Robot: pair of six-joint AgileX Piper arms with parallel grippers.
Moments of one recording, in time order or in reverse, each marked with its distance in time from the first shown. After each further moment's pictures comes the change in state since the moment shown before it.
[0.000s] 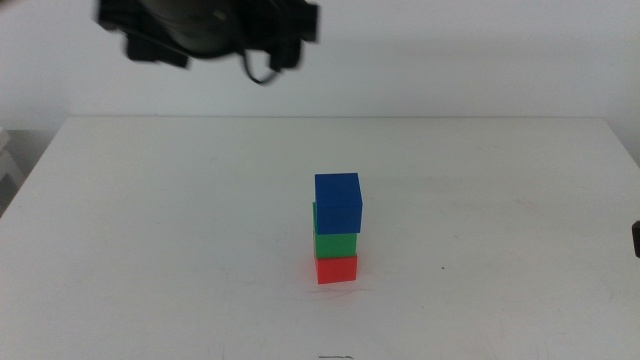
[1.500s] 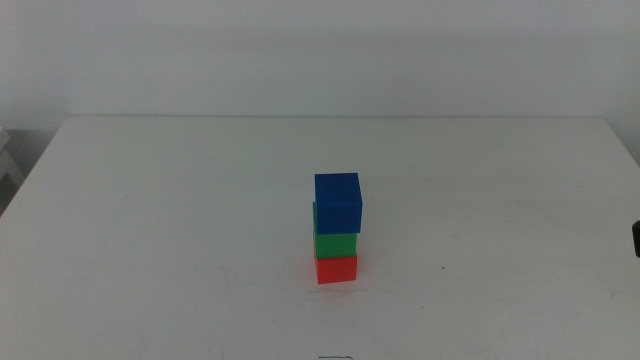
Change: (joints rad) left arm 0.573 -0.476 0.026 -0.287 0.020 0.630; right arm 0.000 0.000 0.000 0.000 0.000 0.000
